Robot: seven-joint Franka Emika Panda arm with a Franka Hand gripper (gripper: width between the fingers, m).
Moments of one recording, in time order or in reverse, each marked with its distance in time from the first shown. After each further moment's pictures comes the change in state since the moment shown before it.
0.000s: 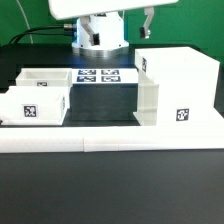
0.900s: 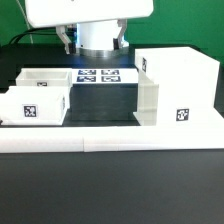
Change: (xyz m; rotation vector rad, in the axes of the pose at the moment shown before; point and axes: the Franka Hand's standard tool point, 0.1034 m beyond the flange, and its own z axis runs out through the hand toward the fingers) arm -0.018 0.037 0.016 -0.054 -0.047 0.012
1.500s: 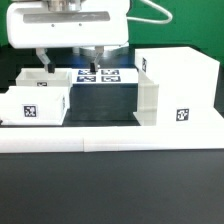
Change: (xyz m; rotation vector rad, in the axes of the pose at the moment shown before) arm -0.014 0.043 0.039 -0.050 -0.033 -0.038
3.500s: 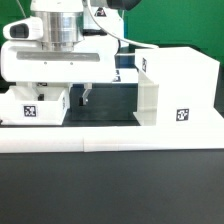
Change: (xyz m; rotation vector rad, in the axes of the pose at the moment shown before) arm -0.007 0.017 0.056 -0.053 0.005 -0.060
